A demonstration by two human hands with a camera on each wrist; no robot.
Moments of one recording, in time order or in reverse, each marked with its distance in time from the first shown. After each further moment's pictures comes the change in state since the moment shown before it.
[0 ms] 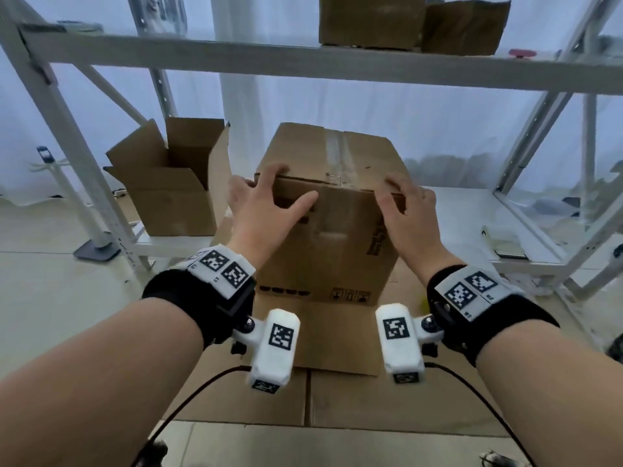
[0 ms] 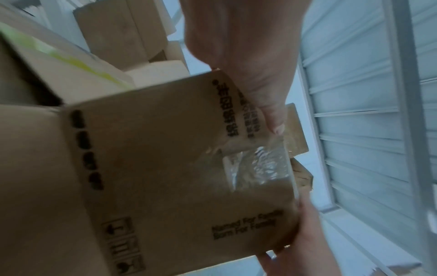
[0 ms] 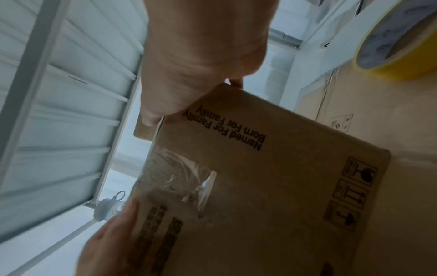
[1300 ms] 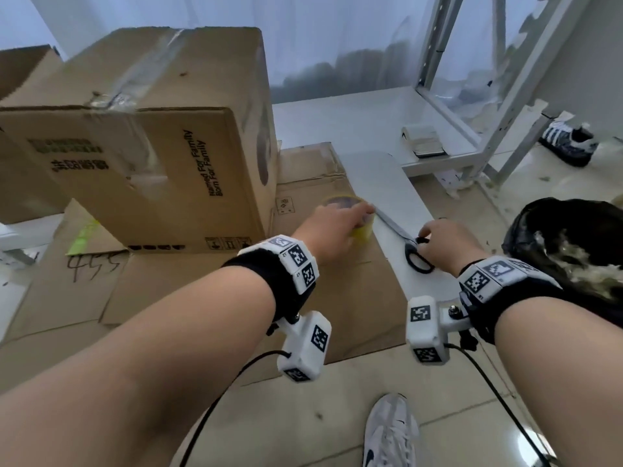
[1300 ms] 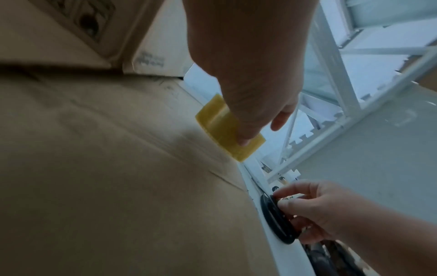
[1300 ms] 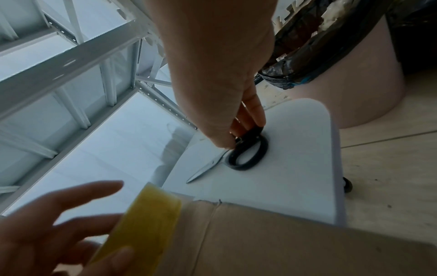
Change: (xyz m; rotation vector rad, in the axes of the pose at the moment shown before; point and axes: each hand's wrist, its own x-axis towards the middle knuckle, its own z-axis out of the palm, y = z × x) left_hand -0.089 0.099 0.260 0.256 -0.843 0.552; right_hand -0.071 0.250 -0.144 -0.728 -0.386 0.554
